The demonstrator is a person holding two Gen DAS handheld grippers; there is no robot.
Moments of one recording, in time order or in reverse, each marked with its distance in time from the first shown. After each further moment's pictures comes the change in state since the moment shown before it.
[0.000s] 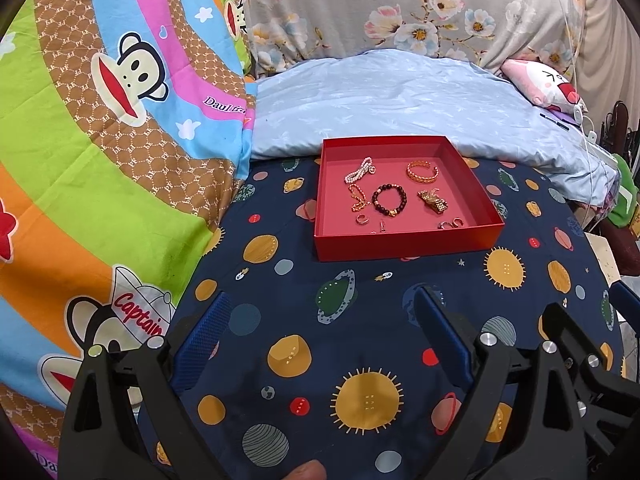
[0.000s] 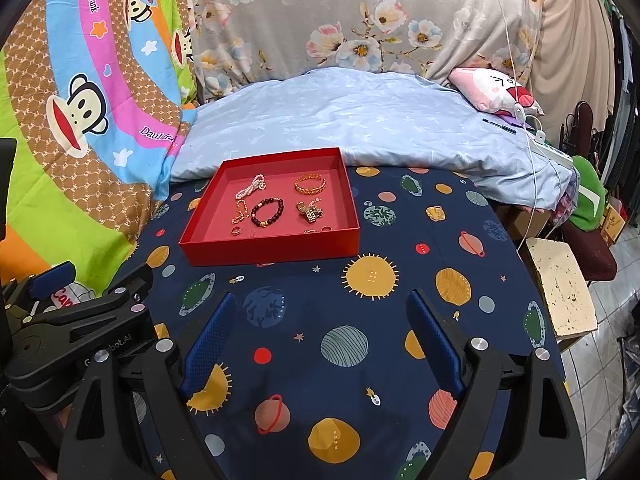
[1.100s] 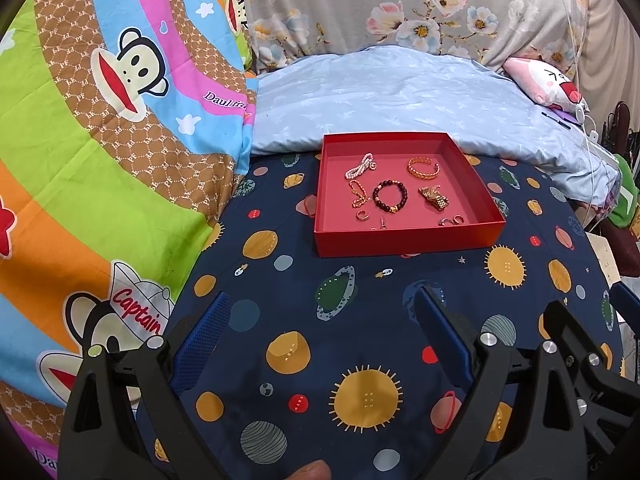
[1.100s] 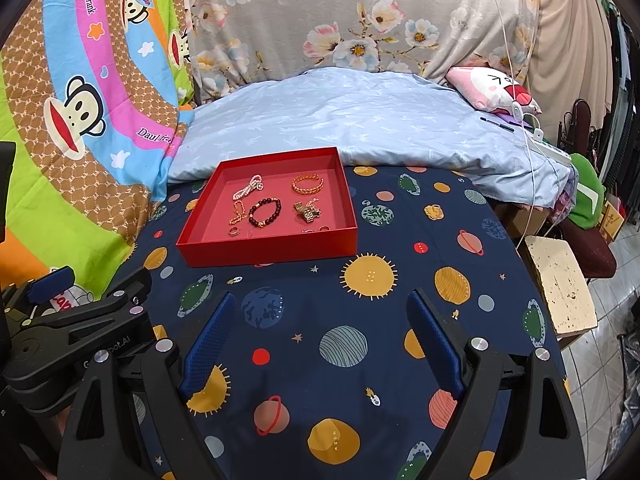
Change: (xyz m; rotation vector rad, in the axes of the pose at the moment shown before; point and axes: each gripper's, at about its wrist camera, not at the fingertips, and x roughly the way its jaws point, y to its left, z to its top) left arm 0.002 0.004 -0.002 -0.004 0.013 0.002; right arm -0.003 0.002 0.004 0.007 0.000 -0.009
